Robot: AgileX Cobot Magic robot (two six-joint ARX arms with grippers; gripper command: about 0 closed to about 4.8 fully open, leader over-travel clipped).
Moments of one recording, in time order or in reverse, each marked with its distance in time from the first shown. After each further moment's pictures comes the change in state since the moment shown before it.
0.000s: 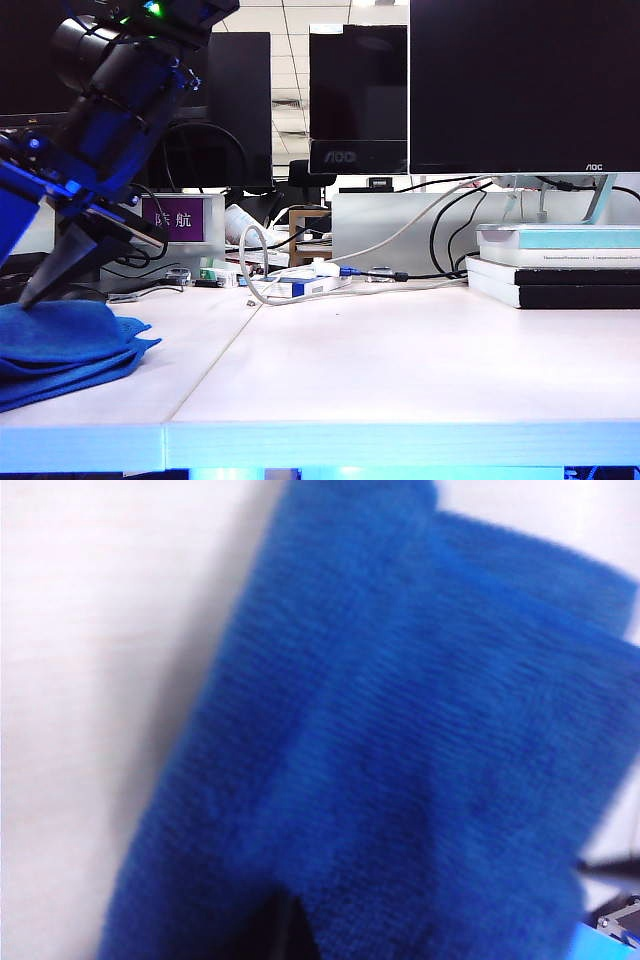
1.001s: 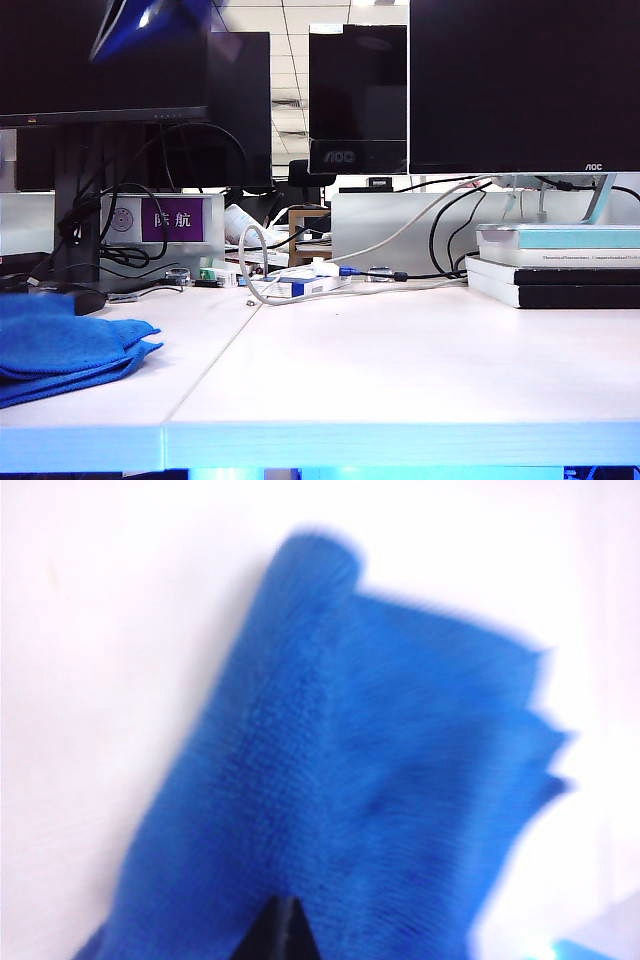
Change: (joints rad) left arm -0.039 -0.167 0.021 0.025 -0.019 0.002; right arm -0.131 -0.337 0.004 0.088 0.001 -0.003
